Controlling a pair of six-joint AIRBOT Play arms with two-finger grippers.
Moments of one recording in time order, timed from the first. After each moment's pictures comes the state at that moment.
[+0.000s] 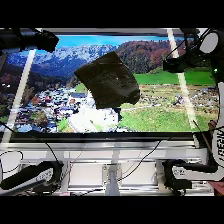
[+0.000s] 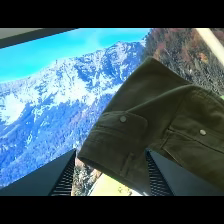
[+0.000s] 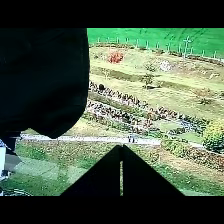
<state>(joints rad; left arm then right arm) -0.10 -1.23 1.66 1.31 -0.97 -1.22 0.07 -1.43 1.70 -1.52 1.39 1.49</state>
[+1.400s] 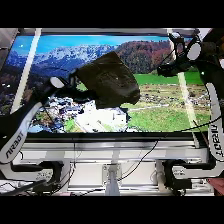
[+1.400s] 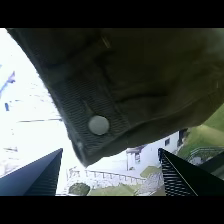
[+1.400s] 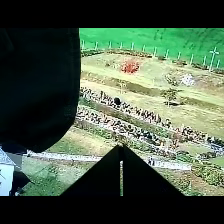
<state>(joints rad) -0.24 -1.52 1.08 0.83 -0.92 -1.35 0.07 -1.49 1.62 -1.52 1.27 1.44</state>
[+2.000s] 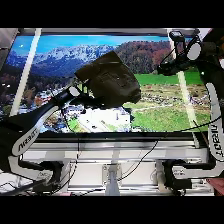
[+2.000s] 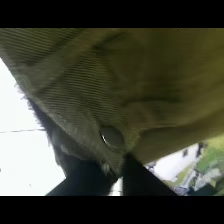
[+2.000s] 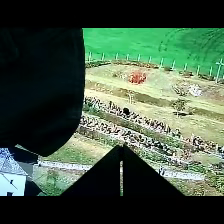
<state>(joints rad) -0.36 -1.61 1.05 0.78 -0.77 -1.38 0.07 -1.49 1.62 -1.52 1.24 1.44</state>
